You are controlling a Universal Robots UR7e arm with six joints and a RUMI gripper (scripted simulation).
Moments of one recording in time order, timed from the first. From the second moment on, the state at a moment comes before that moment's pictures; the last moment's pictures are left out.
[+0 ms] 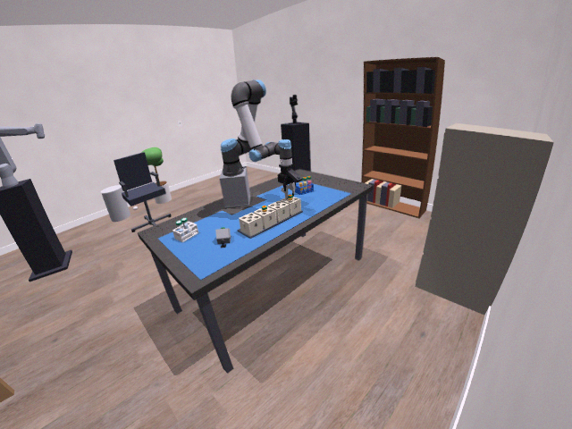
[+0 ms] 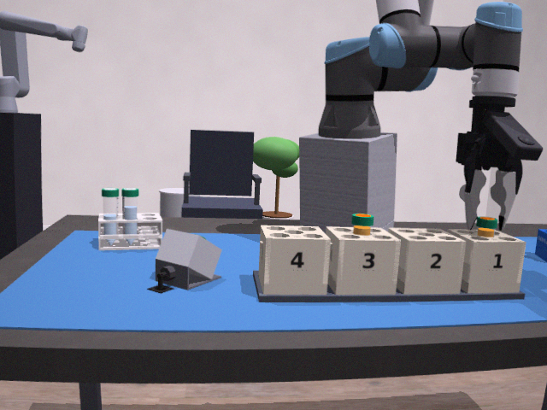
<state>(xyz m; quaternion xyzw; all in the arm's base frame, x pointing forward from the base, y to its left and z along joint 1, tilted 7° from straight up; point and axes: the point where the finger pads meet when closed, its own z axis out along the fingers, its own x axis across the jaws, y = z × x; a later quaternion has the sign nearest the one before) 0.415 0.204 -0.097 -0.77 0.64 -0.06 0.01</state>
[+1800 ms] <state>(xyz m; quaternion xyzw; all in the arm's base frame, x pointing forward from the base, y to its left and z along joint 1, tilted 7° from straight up) 0.283 0.395 -0.080 -1.00 0.07 -0.06 -0.03</state>
